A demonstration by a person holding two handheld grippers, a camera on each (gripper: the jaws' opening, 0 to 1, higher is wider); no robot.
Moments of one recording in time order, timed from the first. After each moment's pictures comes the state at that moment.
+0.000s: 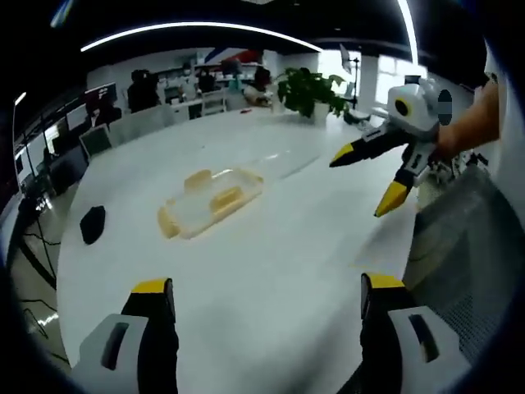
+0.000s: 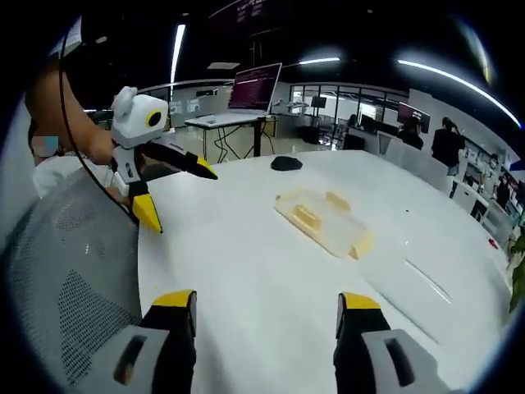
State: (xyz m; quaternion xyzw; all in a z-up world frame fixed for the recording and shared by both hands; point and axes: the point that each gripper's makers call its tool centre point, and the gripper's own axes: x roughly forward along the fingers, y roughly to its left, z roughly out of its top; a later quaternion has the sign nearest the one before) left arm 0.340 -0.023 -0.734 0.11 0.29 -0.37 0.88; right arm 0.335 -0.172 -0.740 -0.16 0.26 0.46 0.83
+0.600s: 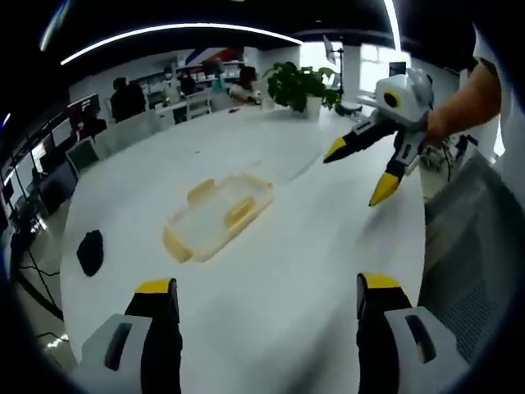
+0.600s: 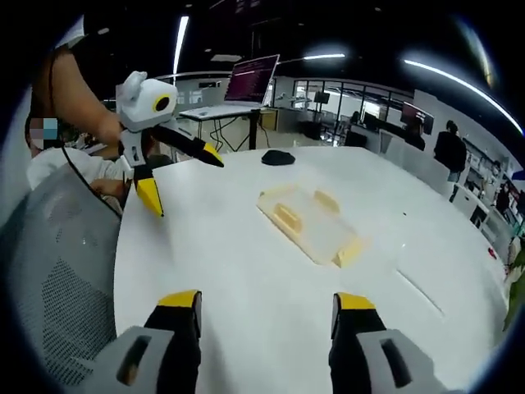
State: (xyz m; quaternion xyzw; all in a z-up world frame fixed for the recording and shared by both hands) left arm 0.382 -0.018 -0.735 0.15 0.28 -0.41 0.86; right arm 0.377 -0.179 -0.746 -0.19 0.27 0.46 0.83
